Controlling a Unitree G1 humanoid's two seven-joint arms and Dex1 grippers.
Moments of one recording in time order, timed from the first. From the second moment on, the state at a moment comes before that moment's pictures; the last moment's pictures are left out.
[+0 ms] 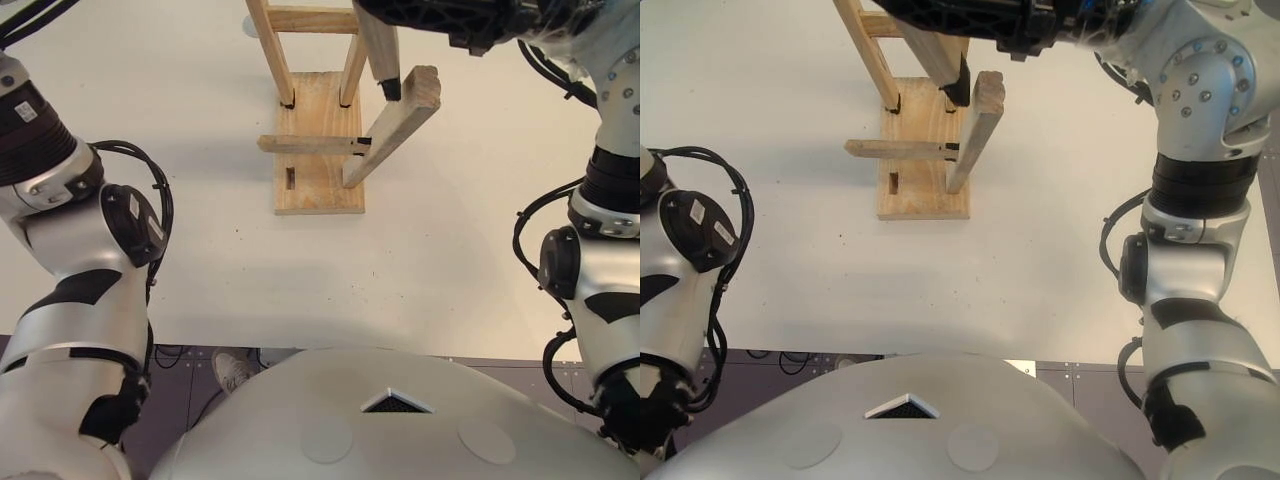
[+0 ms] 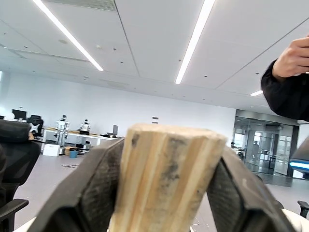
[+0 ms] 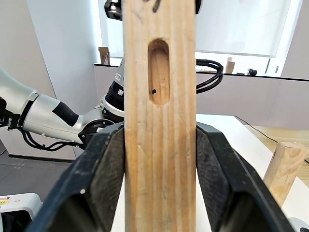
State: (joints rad) left arm -0.93 0.47 0.32 -0.05 -1.41 1.01 -0.66; right arm -0.78 -0.45 0.01 -0.10 0.78 0.70 1.11
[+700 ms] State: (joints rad) left arm -0.92 0.67 0.34 0.05 -1.10 0.83 -0.83; right arm -0.76 -0.62 0.08 -0.11 0.74 0.86 1.20
